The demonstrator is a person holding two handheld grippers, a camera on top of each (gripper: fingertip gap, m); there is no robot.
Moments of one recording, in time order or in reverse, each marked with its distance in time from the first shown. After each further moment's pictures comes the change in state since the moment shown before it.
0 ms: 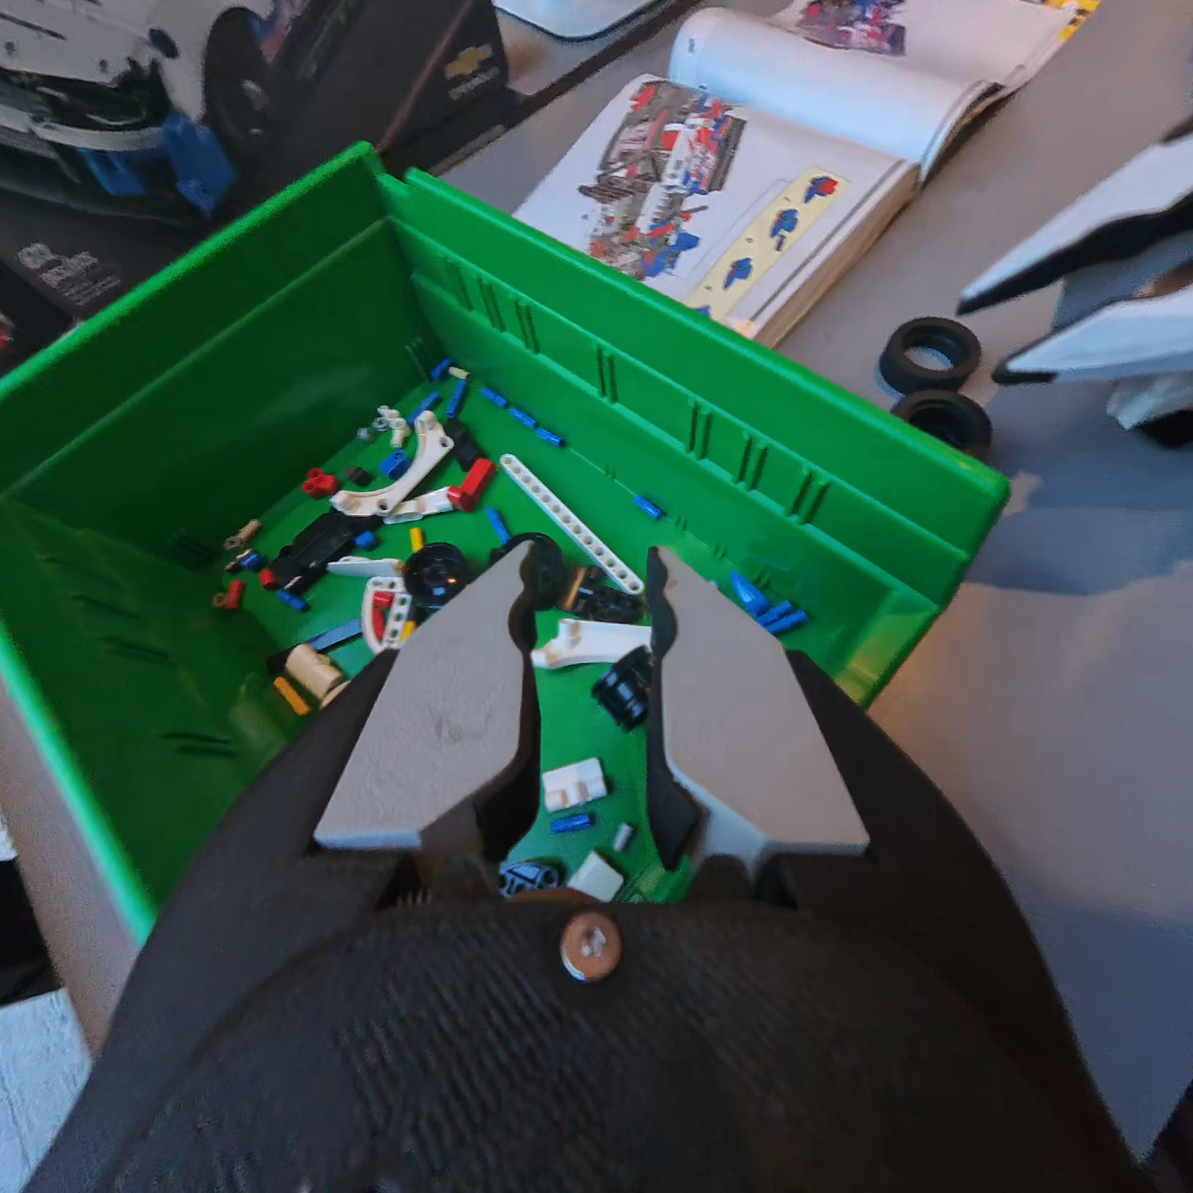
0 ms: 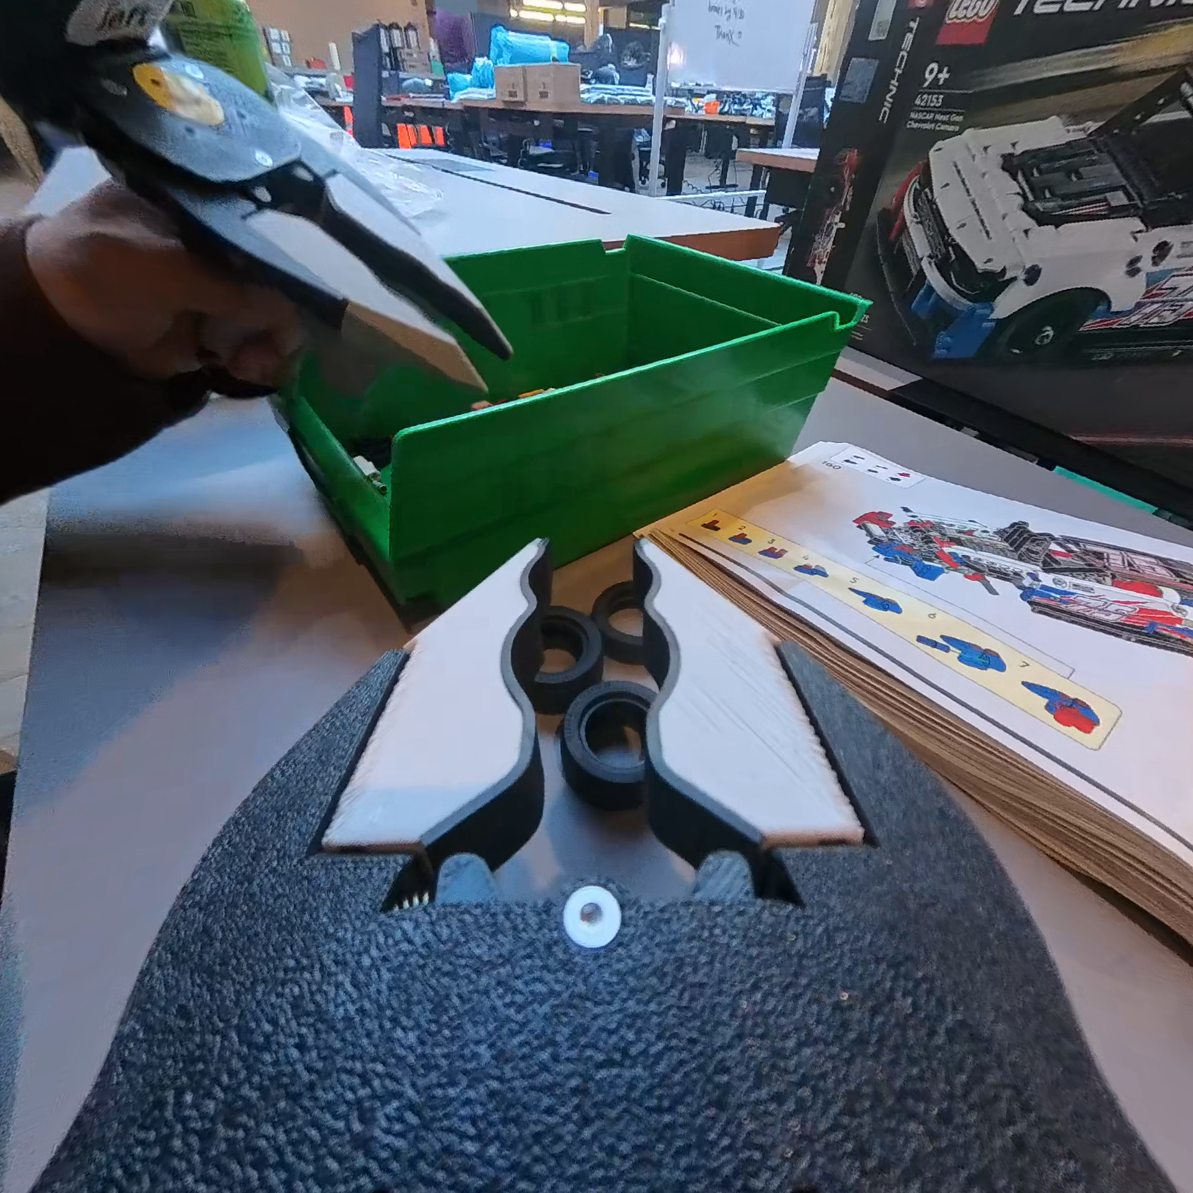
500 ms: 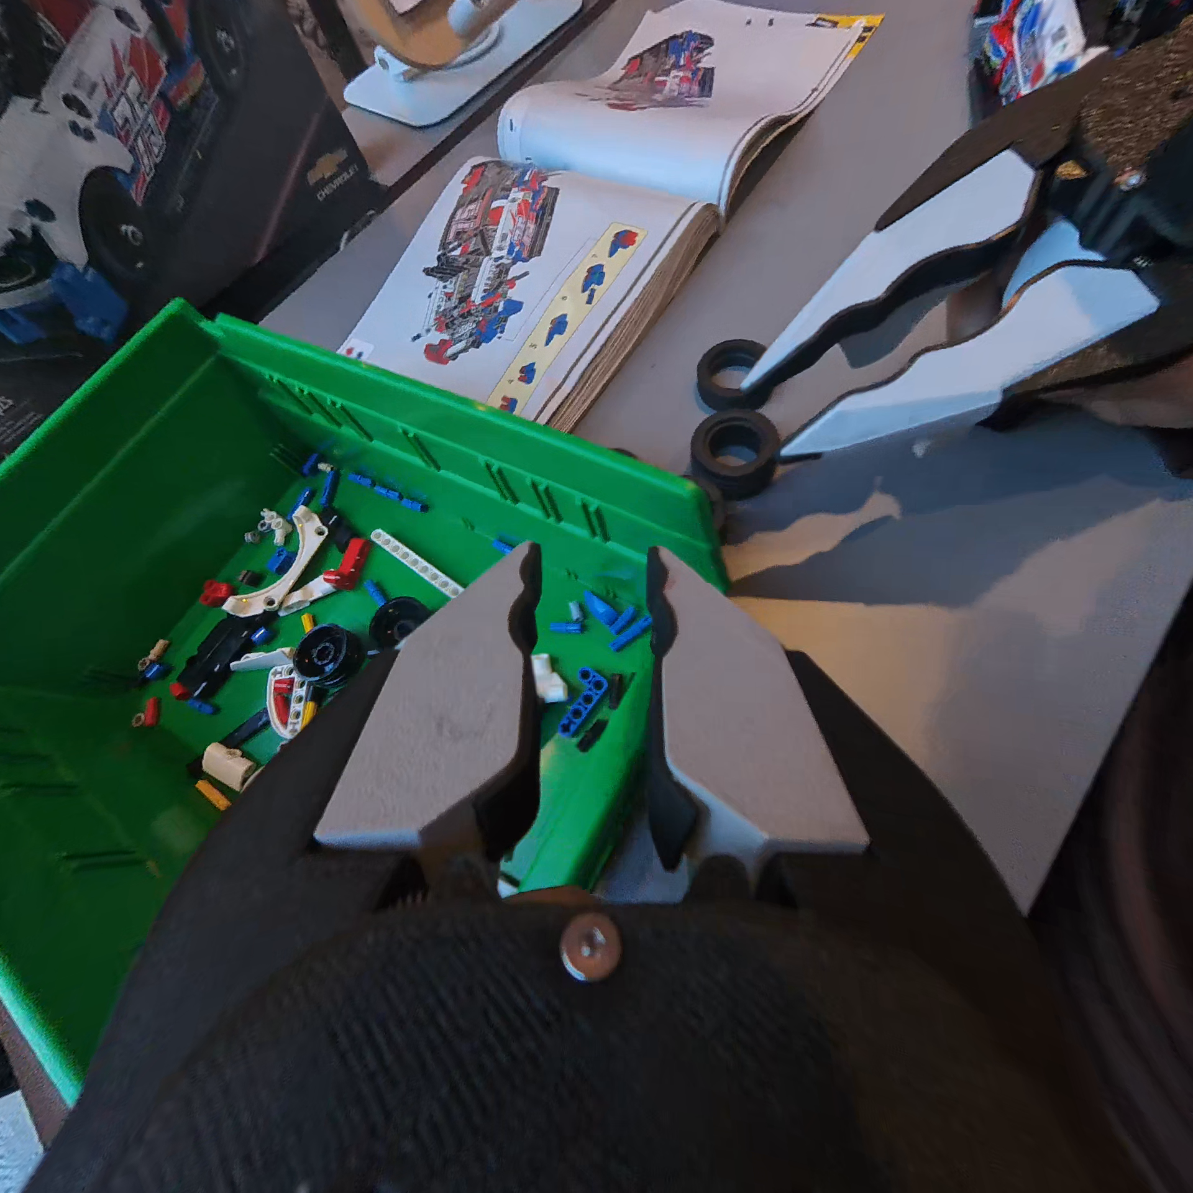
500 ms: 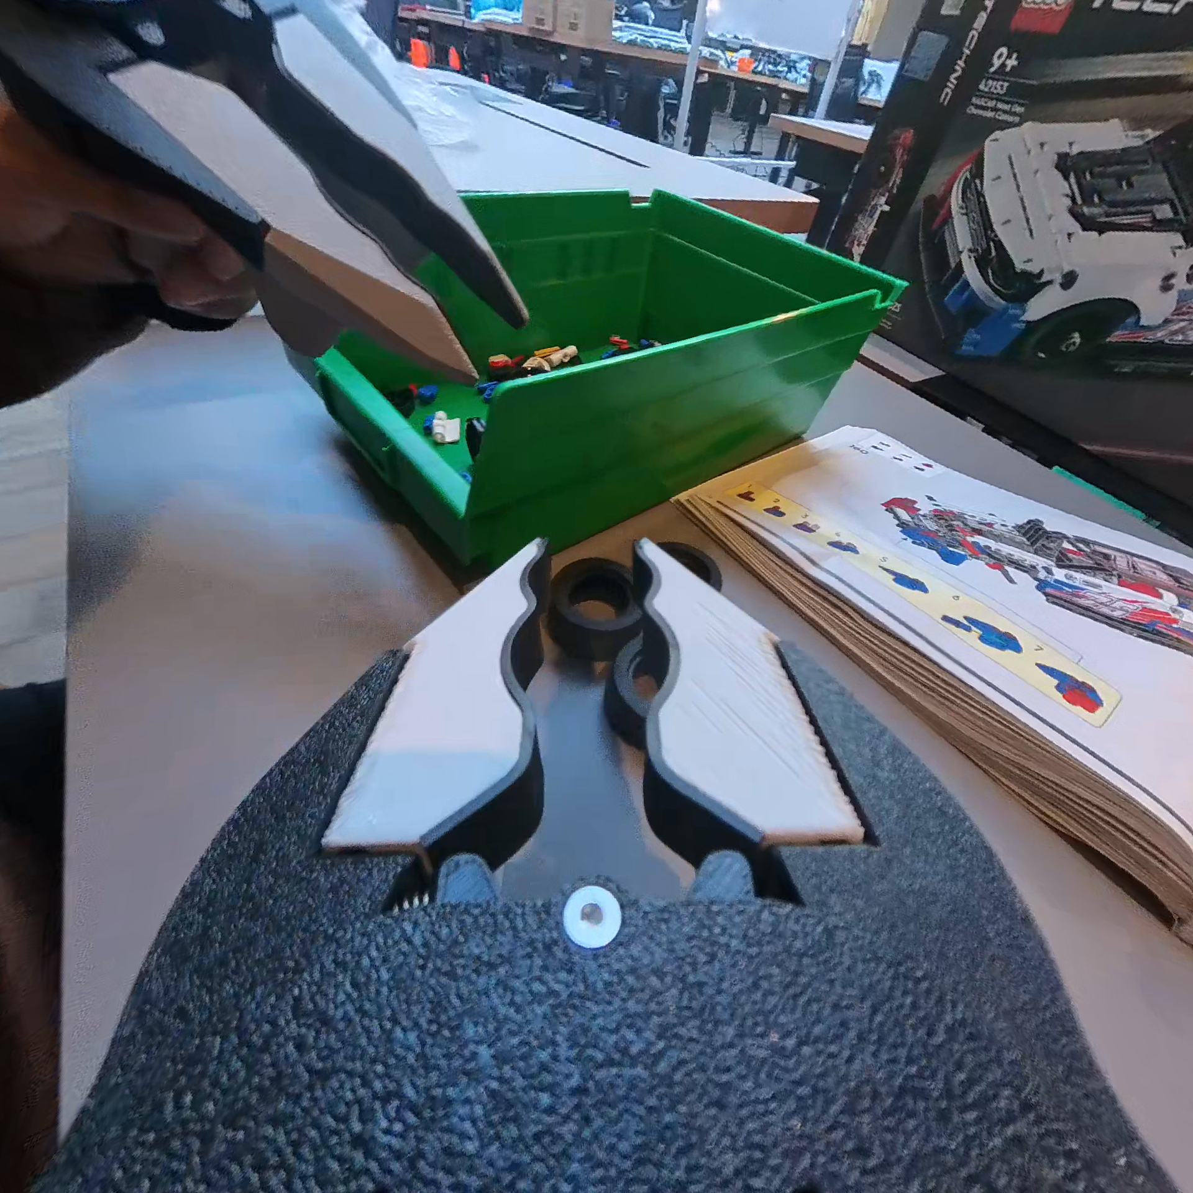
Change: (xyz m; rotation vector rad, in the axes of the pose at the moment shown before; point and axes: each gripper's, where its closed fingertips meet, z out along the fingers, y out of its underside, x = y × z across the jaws) left arm 0.080 -0.019 -0.014 0.030 0.069 0.143; right arm -0.024 0.011 -0.014 -0.058 -0.013 -0.095
